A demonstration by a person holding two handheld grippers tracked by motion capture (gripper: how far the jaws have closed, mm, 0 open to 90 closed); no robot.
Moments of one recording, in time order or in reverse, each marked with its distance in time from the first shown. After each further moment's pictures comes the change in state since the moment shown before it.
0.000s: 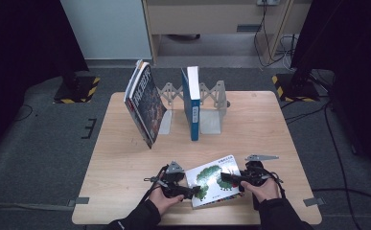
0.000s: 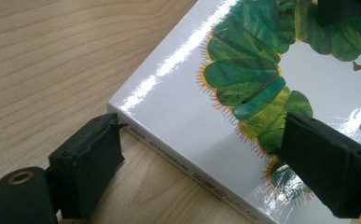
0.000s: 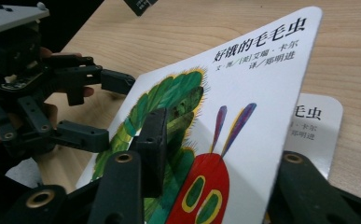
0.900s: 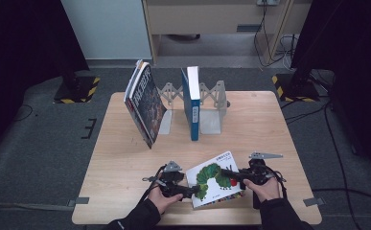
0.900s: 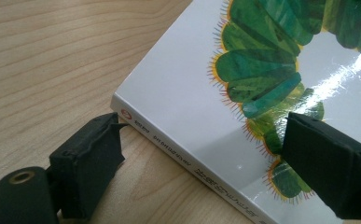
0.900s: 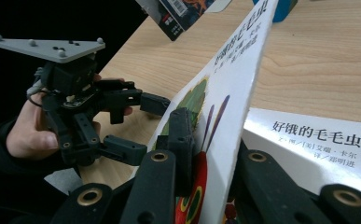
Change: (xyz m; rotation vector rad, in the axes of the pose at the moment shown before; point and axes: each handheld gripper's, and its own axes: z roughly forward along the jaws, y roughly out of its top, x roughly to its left) left arm 0.002 0.000 -0.002 -0.002 -0.032 -0.050; right arm 0.007 0.008 -0.011 -0.073 0.117 0.007
